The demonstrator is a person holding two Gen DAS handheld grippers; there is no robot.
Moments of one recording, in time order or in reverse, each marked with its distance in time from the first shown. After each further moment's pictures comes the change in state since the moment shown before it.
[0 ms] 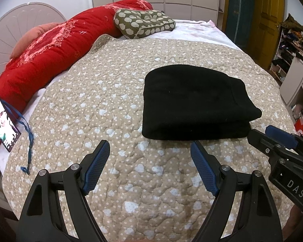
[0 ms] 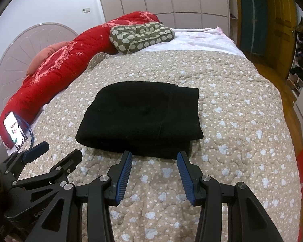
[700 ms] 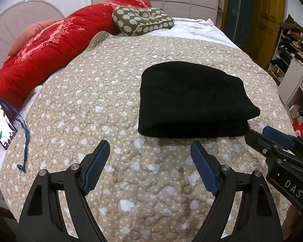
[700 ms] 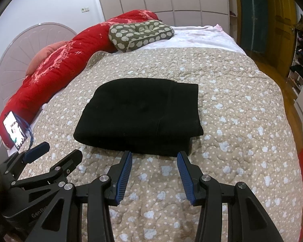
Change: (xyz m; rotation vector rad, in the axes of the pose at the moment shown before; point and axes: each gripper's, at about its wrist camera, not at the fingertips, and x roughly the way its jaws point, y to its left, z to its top) left arm 0.002 -0.004 -0.001 -0.007 0.019 -0.023; right arm 0.003 -0.001 -0.003 0.011 0.008 0.002
